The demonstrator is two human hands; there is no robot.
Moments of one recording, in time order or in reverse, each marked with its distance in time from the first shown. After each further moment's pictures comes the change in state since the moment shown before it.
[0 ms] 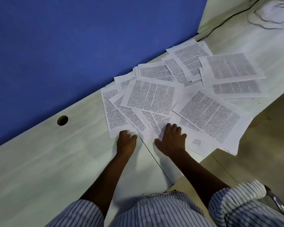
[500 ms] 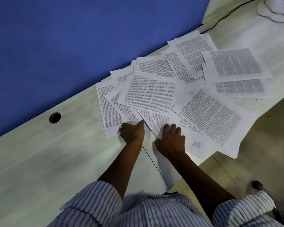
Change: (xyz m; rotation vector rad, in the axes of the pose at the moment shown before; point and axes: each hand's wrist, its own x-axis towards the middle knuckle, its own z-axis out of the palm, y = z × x) left_hand 0.030 0.046 0.056 0.048 0.270 -0.169; right_hand 0.008 0.000 0.000 -0.004 -0.058 -0.005
